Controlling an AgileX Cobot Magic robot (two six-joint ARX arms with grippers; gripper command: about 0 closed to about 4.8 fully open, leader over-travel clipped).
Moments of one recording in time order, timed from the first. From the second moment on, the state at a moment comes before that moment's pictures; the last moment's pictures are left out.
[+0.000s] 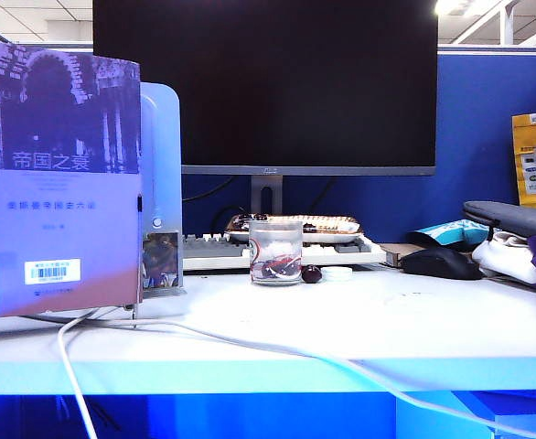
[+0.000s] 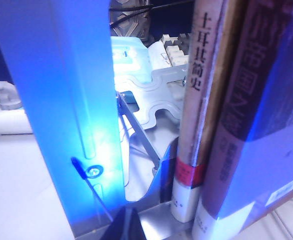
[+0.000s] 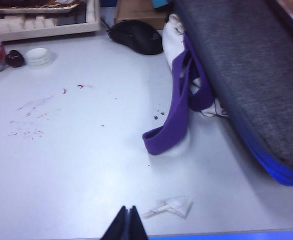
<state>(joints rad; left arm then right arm) -0.03 0.00 0.01 -0.16 0.00 0.01 0.06 0.00 0.06 -0.33 0.06 0.07</state>
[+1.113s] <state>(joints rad) -0.03 0.00 0.01 -0.16 0.00 0.01 0.06 0.65 0.85 -0.33 -0.26 0.27</state>
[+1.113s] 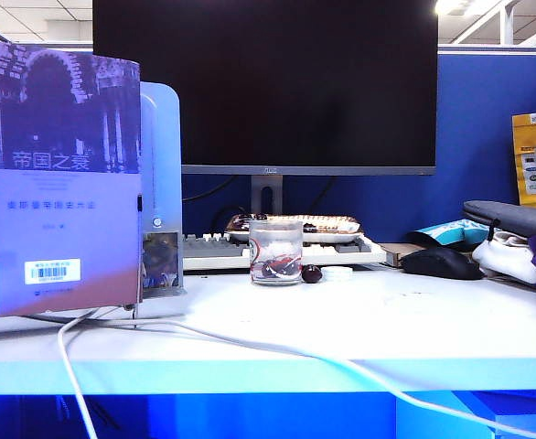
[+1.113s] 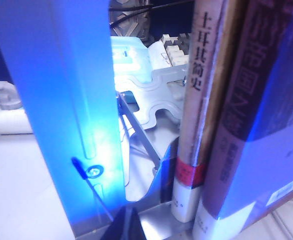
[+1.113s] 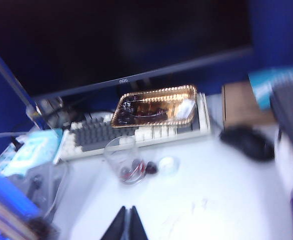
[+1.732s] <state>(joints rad) -0.03 0.00 0.01 -0.16 0.00 0.01 0.10 1.41 1.33 -0.40 -0.70 0.40</state>
